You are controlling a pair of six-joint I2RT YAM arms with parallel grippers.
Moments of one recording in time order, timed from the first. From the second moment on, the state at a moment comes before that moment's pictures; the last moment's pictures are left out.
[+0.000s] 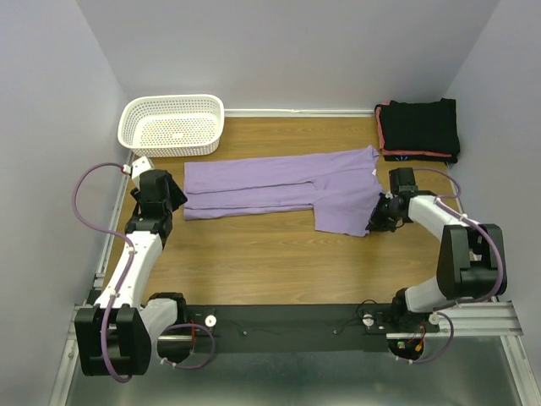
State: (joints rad) left arm 0.01 1.03 0.67 -0.23 -0.28 -0.47; right arm 0.02 1.49 0.76 -0.48 -0.13 0.50
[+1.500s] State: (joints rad) left arm 0.00 1.09 0.67 -0.20 -0.24 -0.47; right arm 0.03 2.15 1.72 -0.36 -0.21 0.60
